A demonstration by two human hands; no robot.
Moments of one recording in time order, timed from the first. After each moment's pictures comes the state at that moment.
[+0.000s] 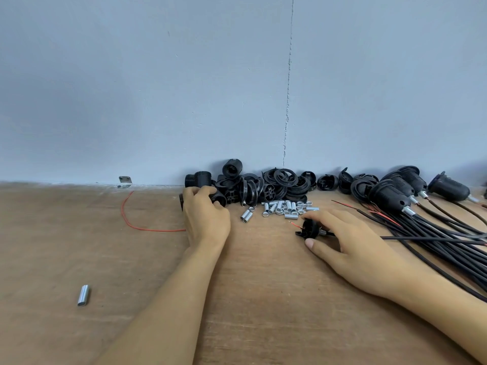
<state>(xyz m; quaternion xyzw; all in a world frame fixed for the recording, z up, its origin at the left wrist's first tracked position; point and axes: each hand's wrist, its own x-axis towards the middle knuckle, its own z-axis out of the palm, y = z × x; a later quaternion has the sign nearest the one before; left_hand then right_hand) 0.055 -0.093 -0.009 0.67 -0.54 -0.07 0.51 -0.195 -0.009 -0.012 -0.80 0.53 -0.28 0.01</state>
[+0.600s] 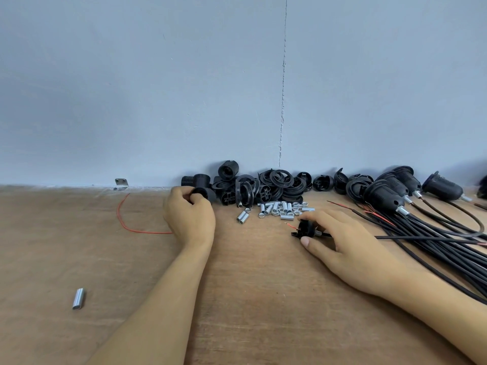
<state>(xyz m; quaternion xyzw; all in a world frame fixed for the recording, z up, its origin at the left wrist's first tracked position) 0.059 -0.089 0.002 0.63 -0.39 -0.14 0.66 -0.194 -0.008 -0.011 -0.80 0.53 -0.29 0.02</state>
